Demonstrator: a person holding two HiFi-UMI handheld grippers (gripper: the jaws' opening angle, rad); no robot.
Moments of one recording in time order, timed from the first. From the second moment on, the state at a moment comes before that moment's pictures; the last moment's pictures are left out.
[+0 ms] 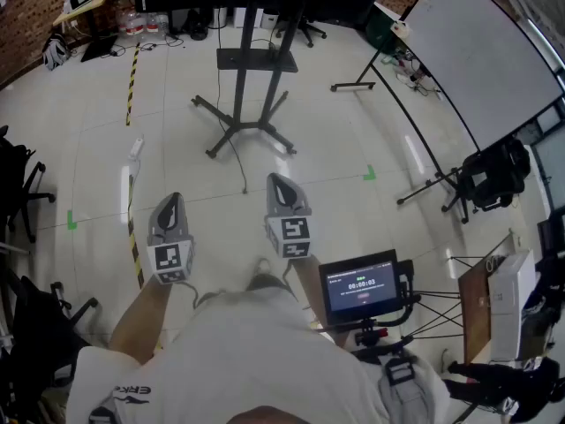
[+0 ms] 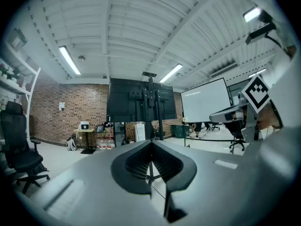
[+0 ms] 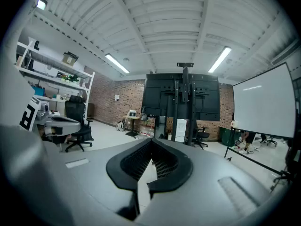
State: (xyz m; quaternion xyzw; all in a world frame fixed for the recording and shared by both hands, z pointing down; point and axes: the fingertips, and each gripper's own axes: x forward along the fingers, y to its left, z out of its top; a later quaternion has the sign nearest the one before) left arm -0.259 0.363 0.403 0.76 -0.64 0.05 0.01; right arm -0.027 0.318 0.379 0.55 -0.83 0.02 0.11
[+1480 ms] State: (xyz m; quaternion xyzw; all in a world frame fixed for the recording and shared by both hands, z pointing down) left arm -0.194 -0.008 0.397 0.73 -0.68 0.07 0.00; right arm 0.033 -0.056 0.414 0.51 -0.85 0.04 0.11
